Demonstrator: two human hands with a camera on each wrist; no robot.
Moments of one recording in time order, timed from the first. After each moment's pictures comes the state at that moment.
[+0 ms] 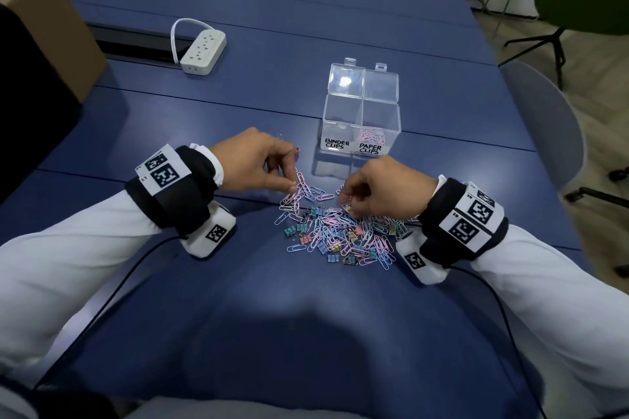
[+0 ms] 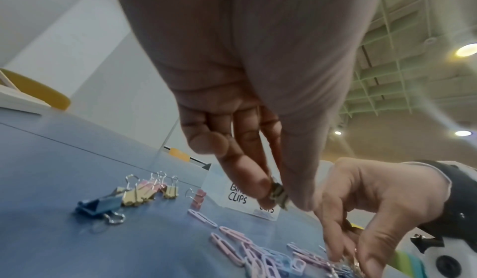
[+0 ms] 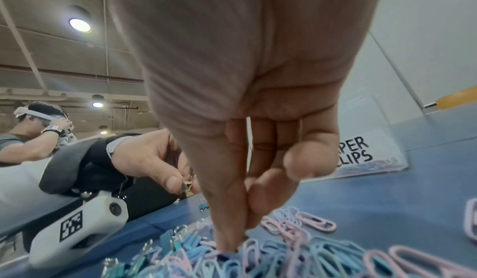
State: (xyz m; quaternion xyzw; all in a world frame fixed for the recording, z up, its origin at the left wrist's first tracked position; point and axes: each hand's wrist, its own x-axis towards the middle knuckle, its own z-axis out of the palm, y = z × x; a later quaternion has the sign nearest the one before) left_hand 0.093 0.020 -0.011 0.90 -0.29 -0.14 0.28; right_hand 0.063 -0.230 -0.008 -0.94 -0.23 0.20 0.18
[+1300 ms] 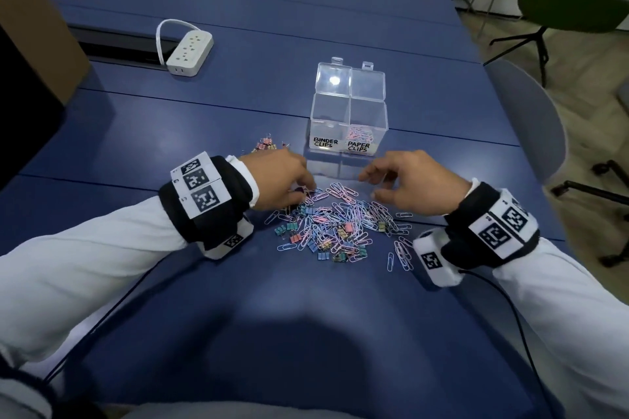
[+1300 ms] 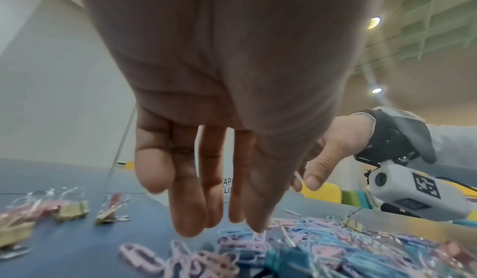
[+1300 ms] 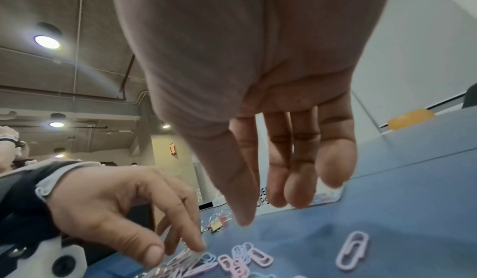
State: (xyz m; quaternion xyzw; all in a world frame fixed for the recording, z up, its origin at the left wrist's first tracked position) left_hand 0.082 -0.027 -0.015 0.92 -0.38 -0.13 0.02; right_hand 0.048 -0.274 0.002 -0.96 -0.16 0.13 0.18
